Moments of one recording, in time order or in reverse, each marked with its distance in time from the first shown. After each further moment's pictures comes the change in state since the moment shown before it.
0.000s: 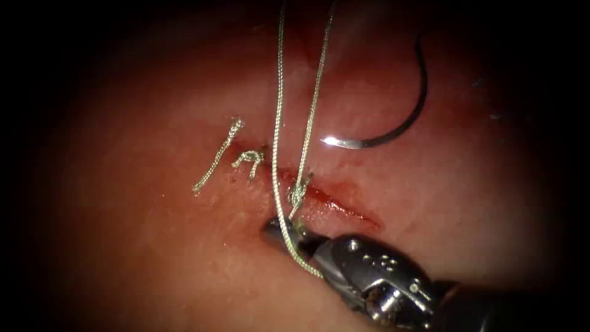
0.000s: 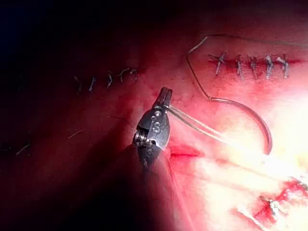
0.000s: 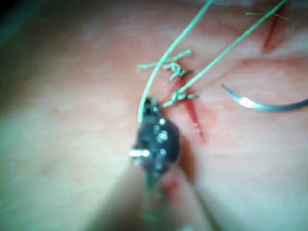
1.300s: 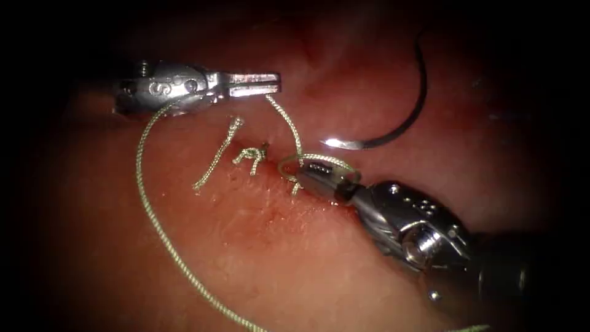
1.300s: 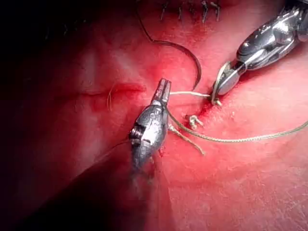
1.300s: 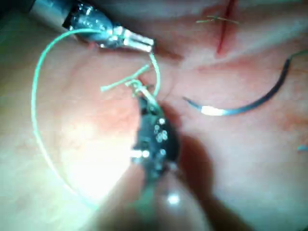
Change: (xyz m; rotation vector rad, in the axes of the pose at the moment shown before) right arm 0.005 0.006 -0.001 -0.101 0.091 0.099; left arm -0.001 0.016 -0.009 -0.047 0.039 0.060
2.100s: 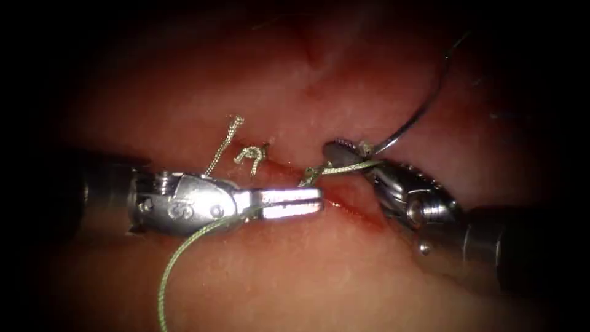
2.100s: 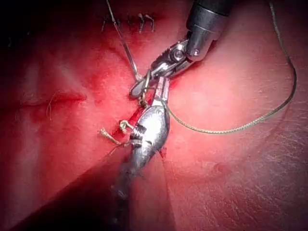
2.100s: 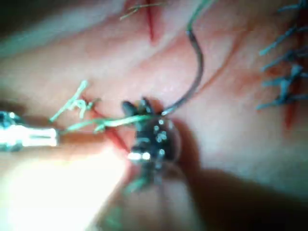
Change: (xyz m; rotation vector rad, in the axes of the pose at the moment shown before) right arm -0.004 0.006 0.001 0.062 0.003 0.410; left arm 0.008 0.015 0.001 -0.090 0.099 0.040
